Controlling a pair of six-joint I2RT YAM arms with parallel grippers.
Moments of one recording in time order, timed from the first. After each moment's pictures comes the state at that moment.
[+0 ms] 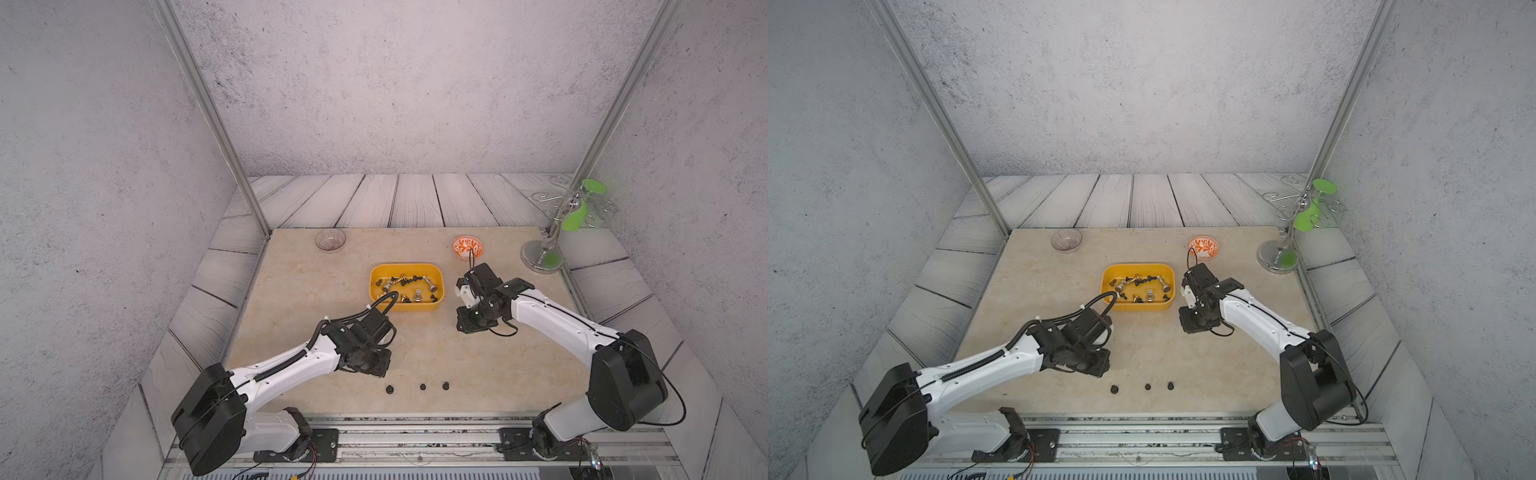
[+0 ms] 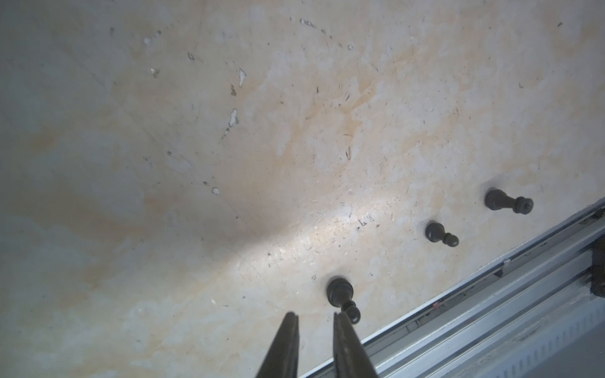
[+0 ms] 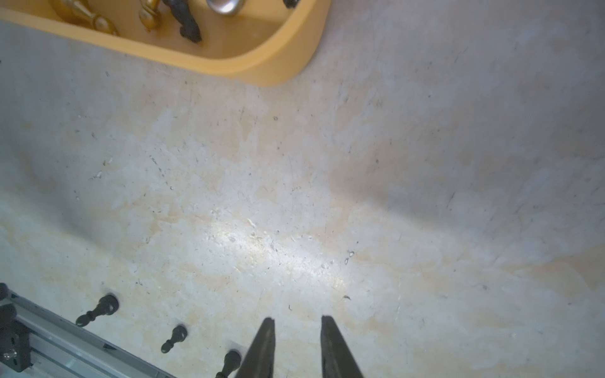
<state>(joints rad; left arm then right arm) -0.86 1.28 0.79 -0.74 0.11 -0.51 0.49 1.50 1.07 -0.84 -0.18 0.25</state>
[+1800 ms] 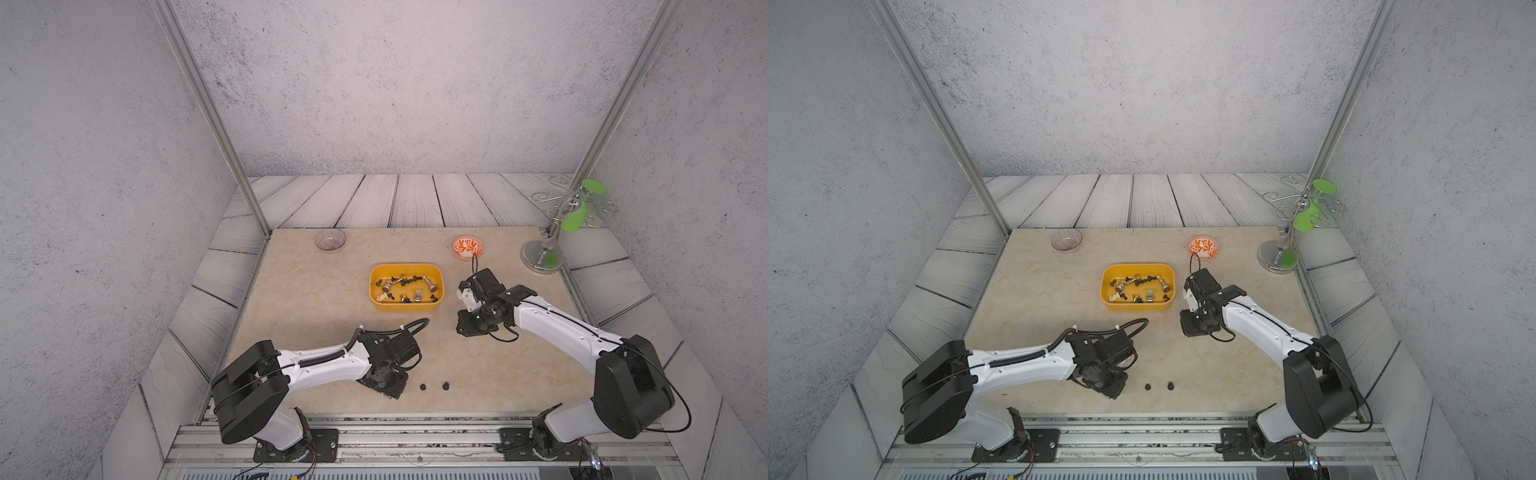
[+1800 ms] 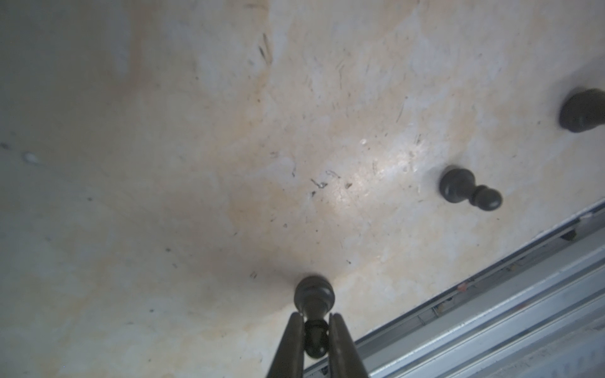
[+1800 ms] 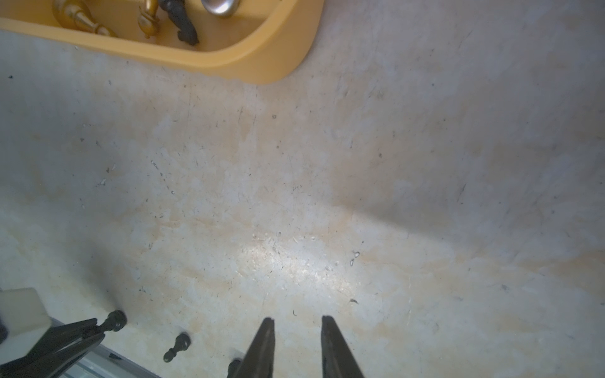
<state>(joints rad) -1.06 1.49 0.83 -0.73 0.09 -0.55 0.49 1.47 1.01 -0.77 -0.19 0.29</state>
